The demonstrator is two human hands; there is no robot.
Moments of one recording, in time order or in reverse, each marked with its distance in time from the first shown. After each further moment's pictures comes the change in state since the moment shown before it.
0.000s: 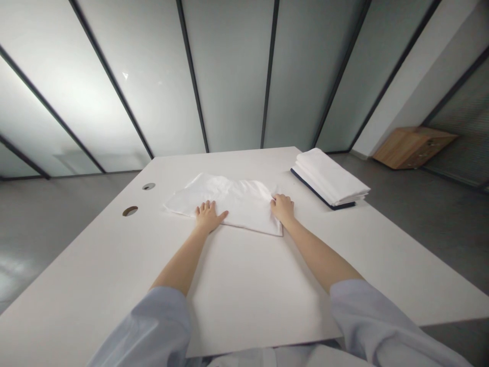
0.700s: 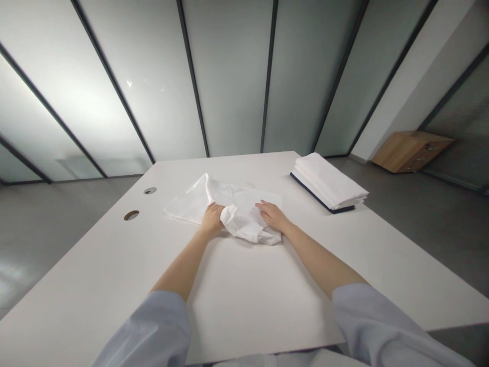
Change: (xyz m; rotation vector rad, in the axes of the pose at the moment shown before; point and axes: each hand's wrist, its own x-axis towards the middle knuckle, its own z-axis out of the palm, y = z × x) left_hand 0.003 0.005 -0.015 -0.142 0.111 0.465; right_hand -0.008 -0.006 0.005 0.303 -0.192 -0.552
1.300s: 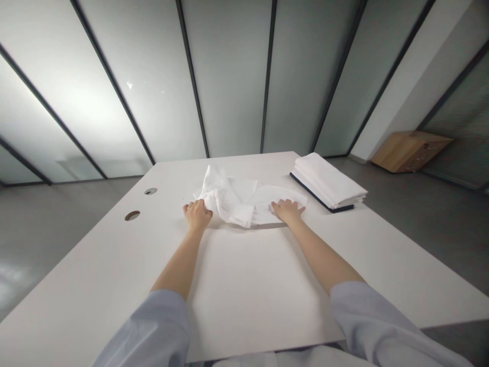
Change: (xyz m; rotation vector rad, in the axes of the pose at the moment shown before) left_hand -0.008 -0.014 -0.029 0.338 0.150 -0.529; right_hand -0.001 0.023 -0.021 -0.352 -0.023 0.779
